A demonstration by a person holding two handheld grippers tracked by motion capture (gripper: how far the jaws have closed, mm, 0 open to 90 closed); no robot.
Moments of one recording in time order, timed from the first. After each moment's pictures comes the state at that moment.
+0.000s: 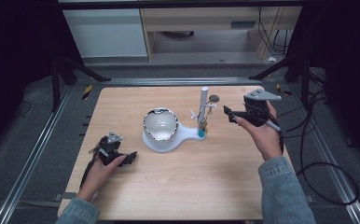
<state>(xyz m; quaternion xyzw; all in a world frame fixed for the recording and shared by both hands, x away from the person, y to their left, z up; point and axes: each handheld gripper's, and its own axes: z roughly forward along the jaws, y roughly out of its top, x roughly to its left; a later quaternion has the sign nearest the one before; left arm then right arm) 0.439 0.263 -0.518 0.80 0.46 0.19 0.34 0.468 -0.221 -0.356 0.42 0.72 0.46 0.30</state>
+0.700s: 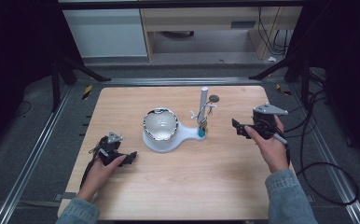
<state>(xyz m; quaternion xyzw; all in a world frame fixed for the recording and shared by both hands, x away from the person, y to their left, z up) 0.439 0.264 -0.518 0.80 0.46 0.19 0.34 0.451 -0.251 -0.398 0.46 0.72 0.43 0.29</state>
